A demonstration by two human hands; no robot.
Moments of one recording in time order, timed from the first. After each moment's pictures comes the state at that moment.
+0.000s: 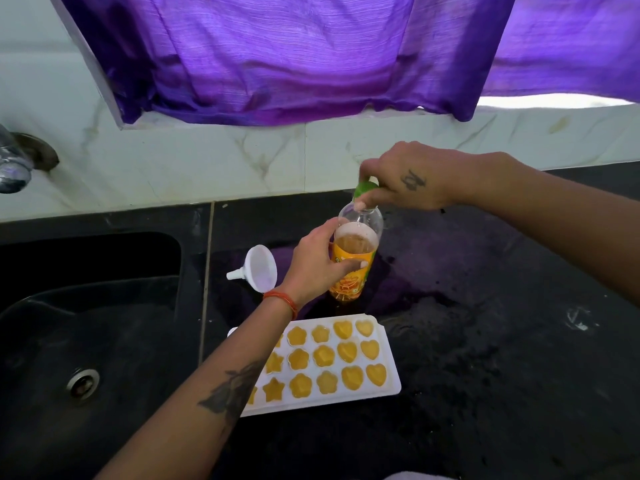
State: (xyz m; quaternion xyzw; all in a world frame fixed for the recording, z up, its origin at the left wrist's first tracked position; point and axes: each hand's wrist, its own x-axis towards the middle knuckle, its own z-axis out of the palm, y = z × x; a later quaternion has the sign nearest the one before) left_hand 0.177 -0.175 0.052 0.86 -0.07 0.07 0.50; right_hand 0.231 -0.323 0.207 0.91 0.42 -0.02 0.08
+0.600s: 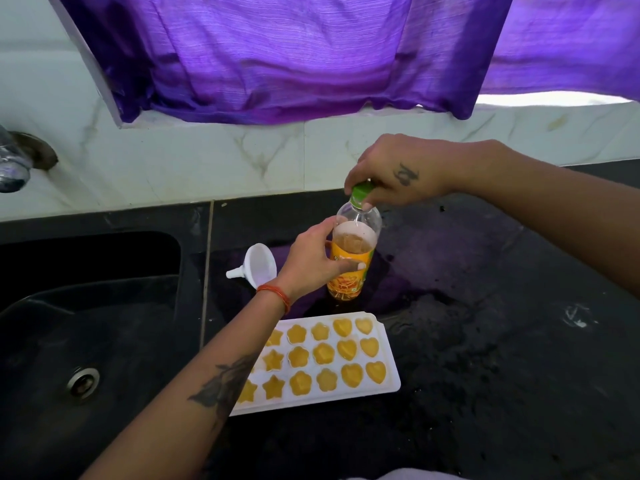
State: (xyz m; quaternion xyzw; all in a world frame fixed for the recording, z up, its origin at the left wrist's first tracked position) left_hand 0.176 -0.168 0.059 0.85 -0.08 0.02 0.51; right_hand 0.223 -0.313 0.221 0.88 0.47 -0.03 0.09
